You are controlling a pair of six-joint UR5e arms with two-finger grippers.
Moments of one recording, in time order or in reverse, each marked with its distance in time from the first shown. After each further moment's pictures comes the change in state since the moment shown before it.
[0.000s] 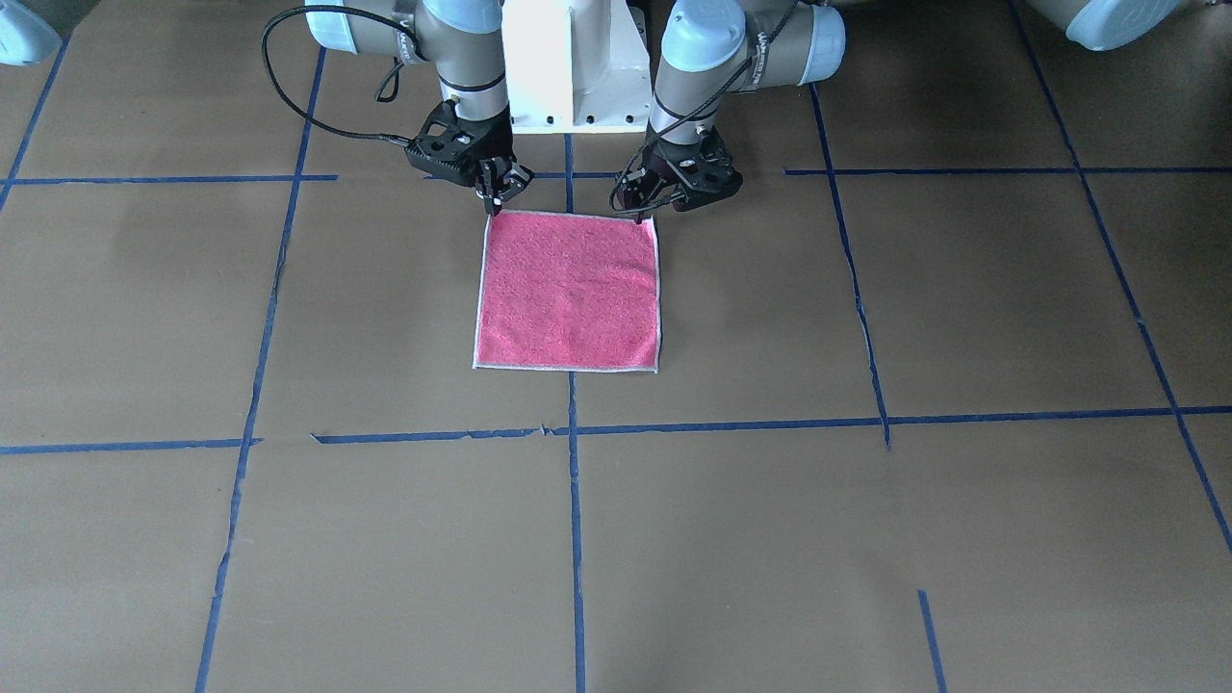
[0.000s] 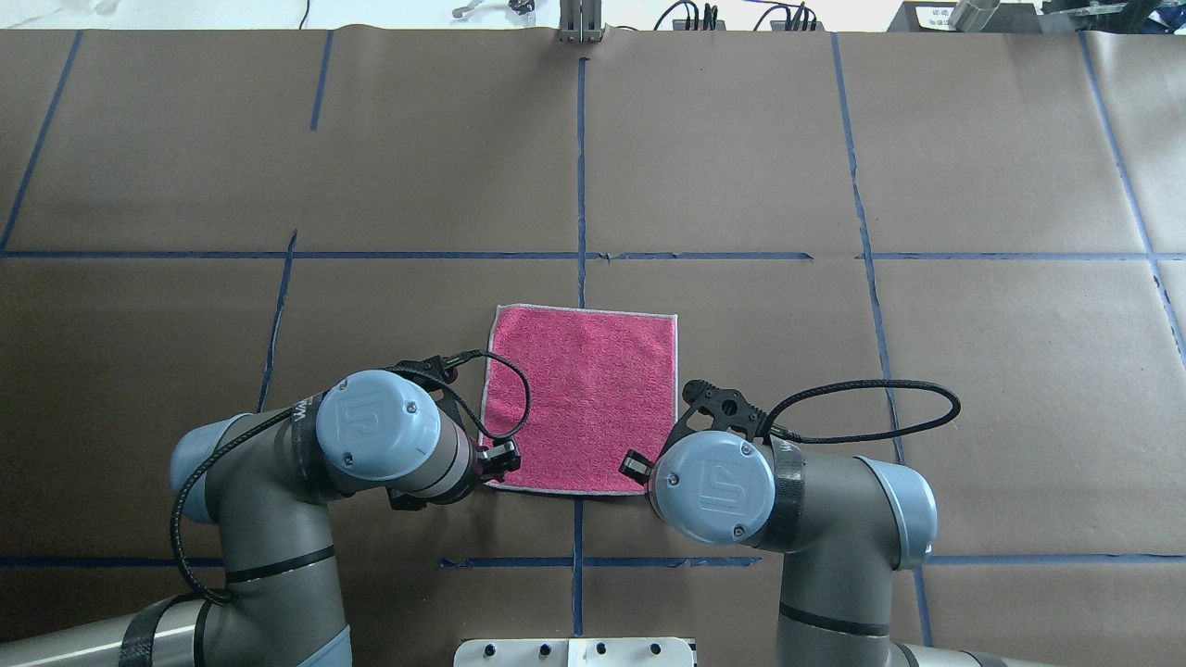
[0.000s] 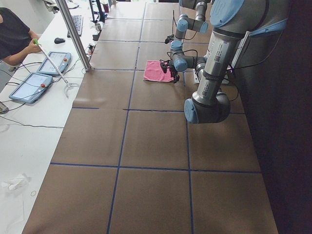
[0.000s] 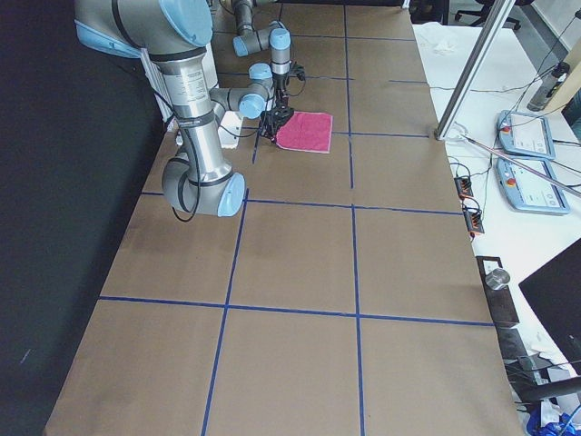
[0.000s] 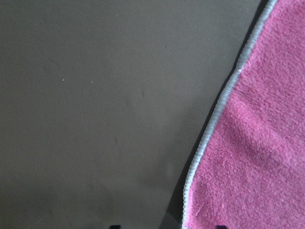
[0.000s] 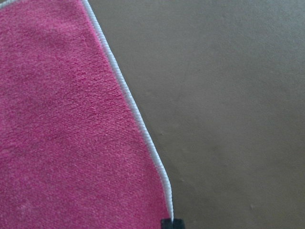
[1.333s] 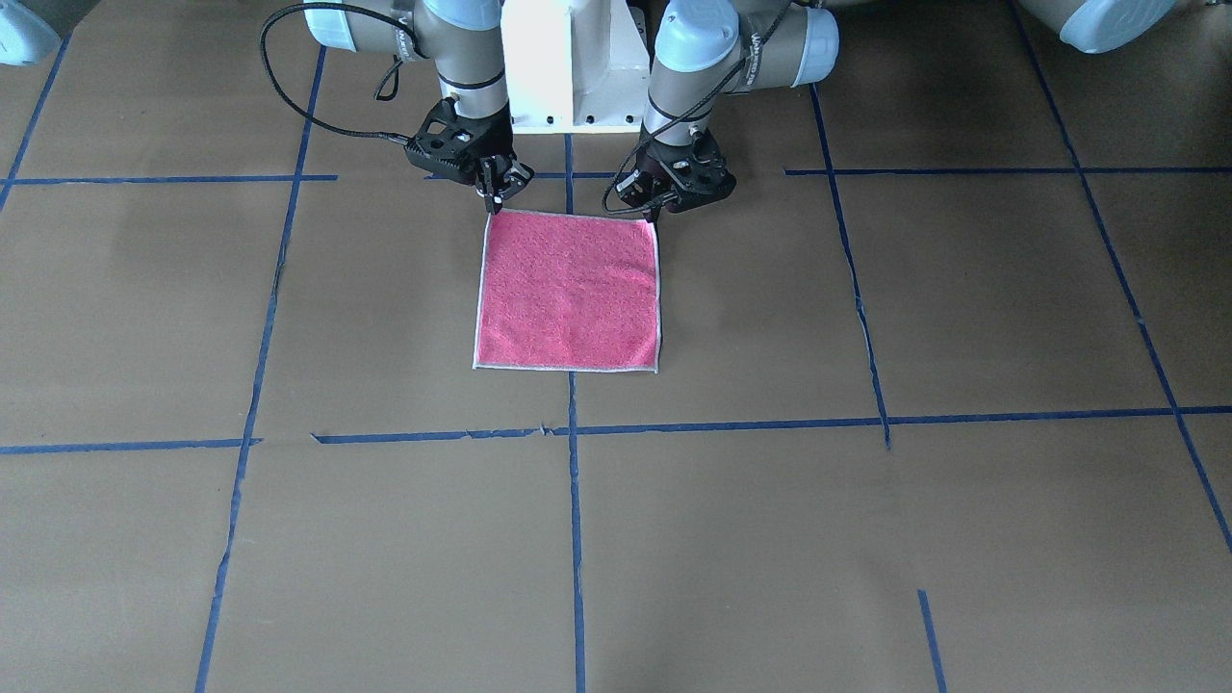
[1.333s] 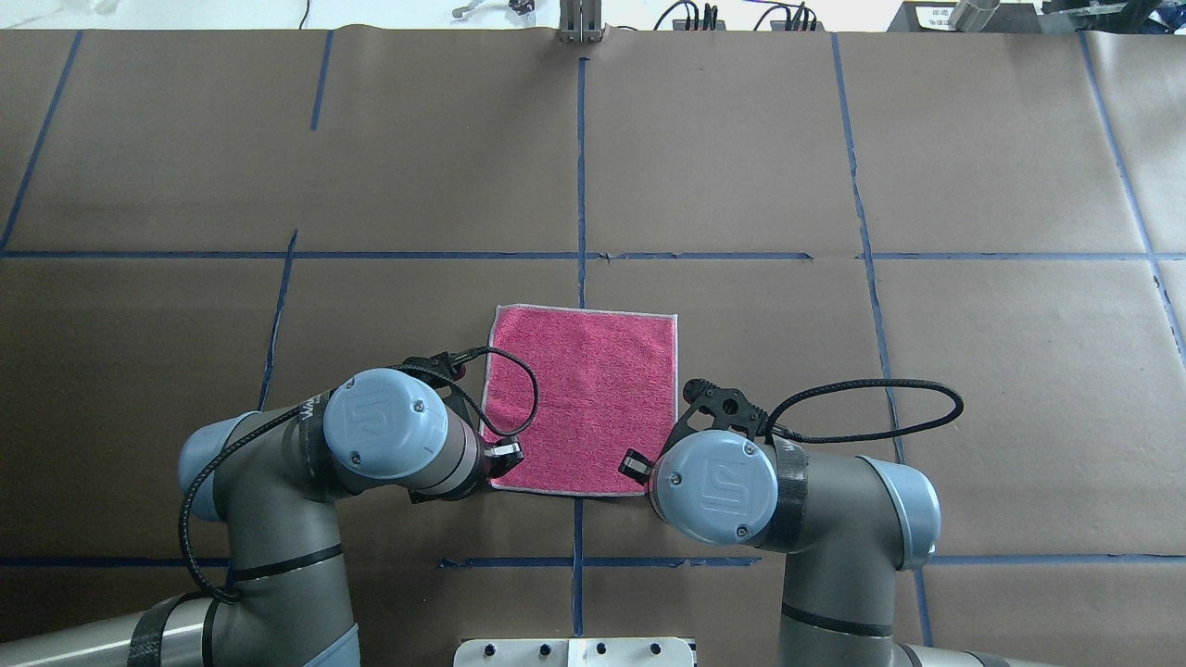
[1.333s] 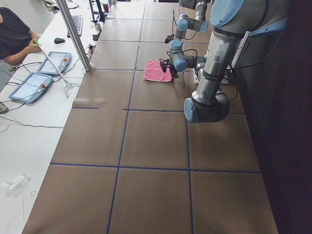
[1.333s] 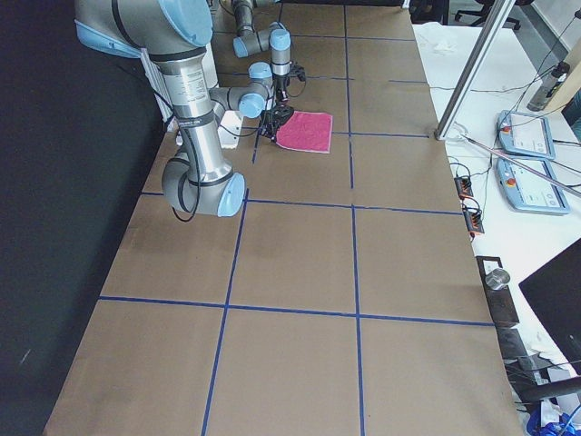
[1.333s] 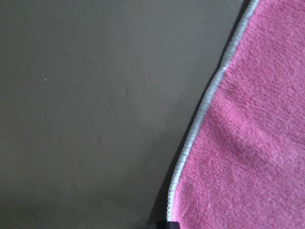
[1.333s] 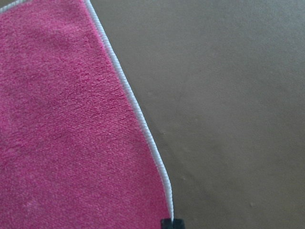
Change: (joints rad) left arm -0.001 -0.015 0.001 -0.008 0.011 0.004; right arm 0.002 -0.004 0.014 0.000 0.000 0.000
